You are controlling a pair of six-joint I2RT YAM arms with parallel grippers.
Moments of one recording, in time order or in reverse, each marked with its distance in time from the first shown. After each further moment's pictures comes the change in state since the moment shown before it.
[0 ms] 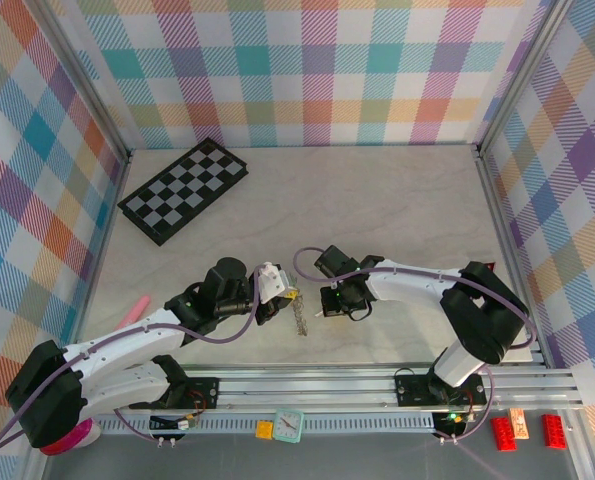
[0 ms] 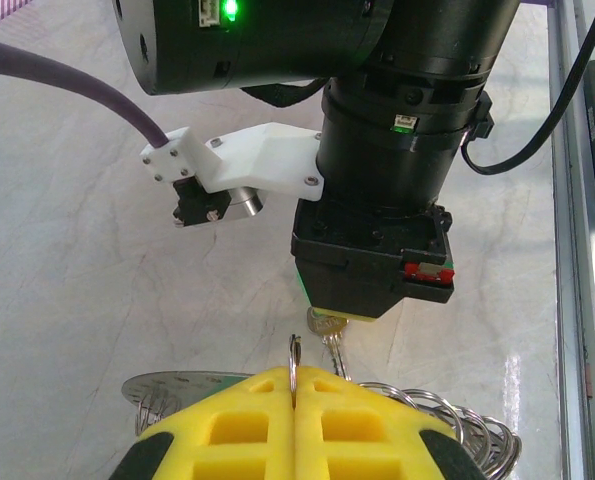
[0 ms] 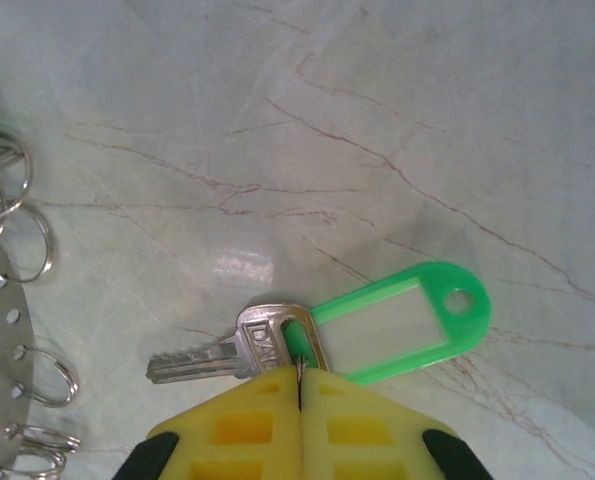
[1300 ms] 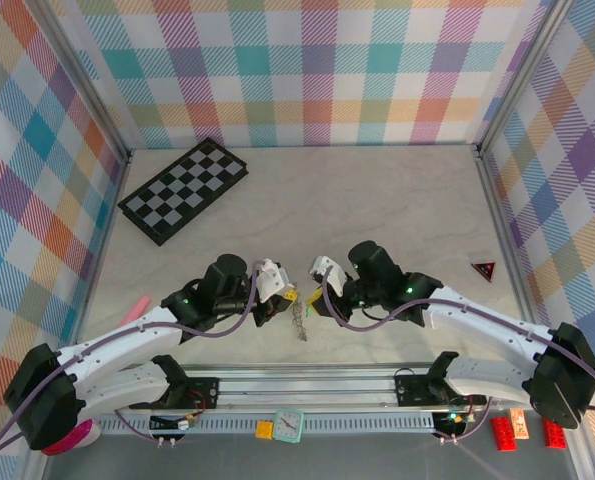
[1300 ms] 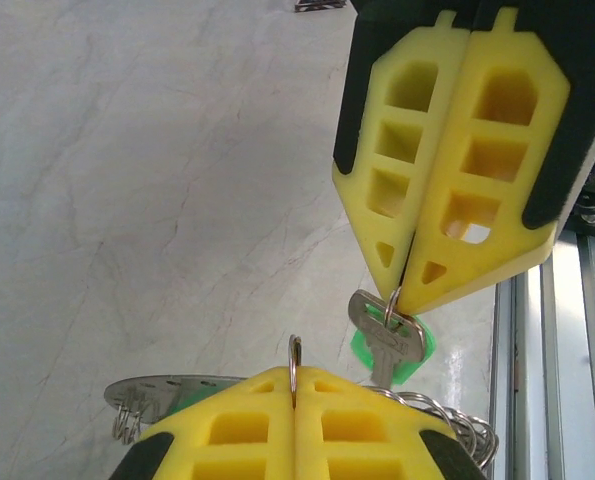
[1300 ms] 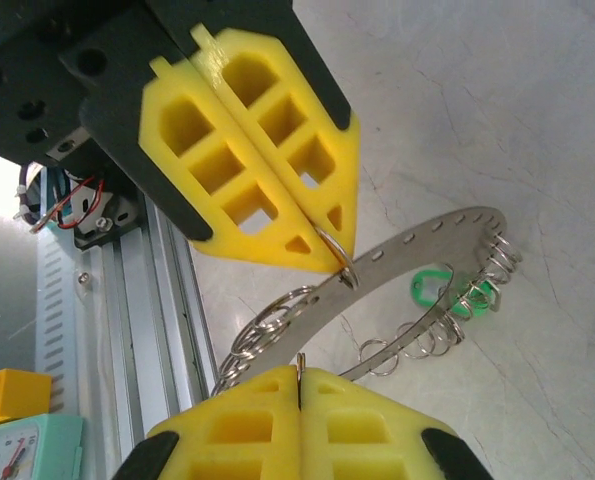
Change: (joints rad) left arm 0.000 -0.014 0.054 -0.116 0.058 -0.075; right arm 0.006 -0.484 -0.147 0.274 -0.408 -0.680
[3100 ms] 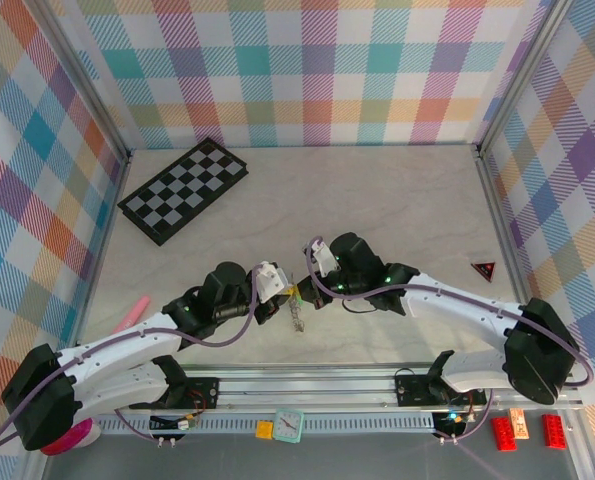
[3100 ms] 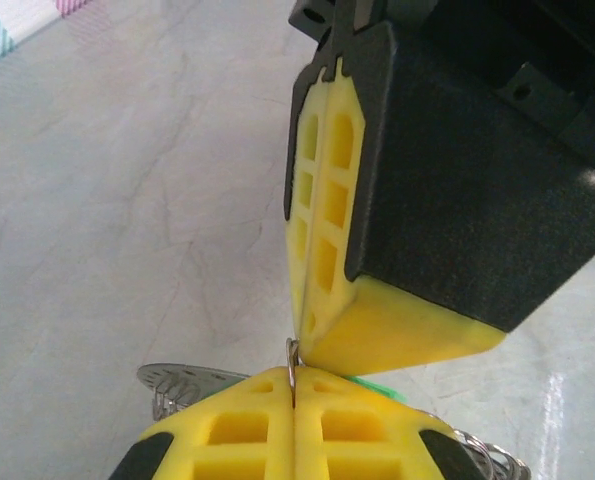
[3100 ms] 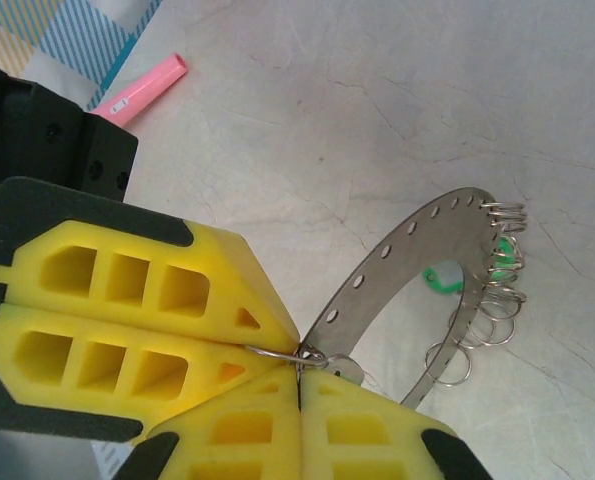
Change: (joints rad) left arm -0.050 -0.025 -0.070 0.123 -0.211 0.027; right arm 0.018 0.171 0.080 0.106 0.114 0.479
